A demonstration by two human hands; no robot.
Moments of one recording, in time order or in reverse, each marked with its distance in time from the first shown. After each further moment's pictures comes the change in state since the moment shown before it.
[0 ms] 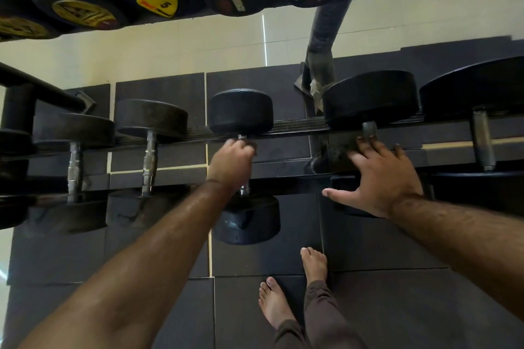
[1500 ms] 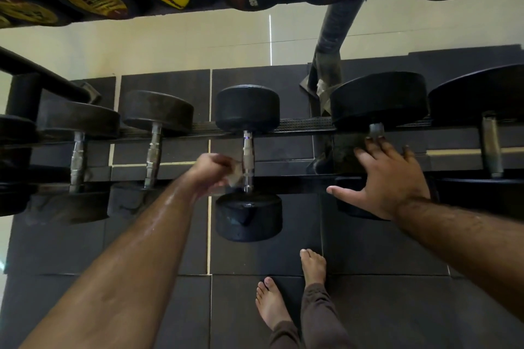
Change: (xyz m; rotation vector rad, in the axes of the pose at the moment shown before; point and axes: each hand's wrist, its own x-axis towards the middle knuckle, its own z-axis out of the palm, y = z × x) left_hand -0.028 -0.071 0.032 -1.103 -0.371 -0.827; right_hand 0.001 -0.002 0.004 -0.010 0.012 0.010
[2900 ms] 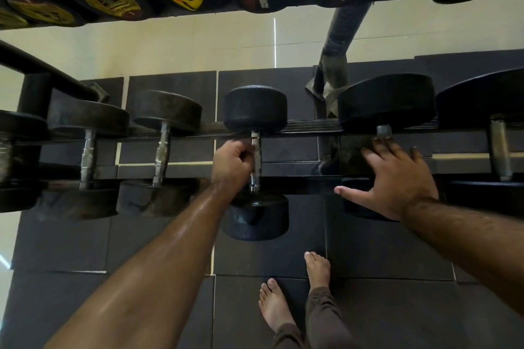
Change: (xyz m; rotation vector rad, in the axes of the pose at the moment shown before) left_hand -0.046 0.034 0.041 0.447 0.454 0.565; right_hand 0.000 0.000 0.002 -0.024 0.021 -0.009
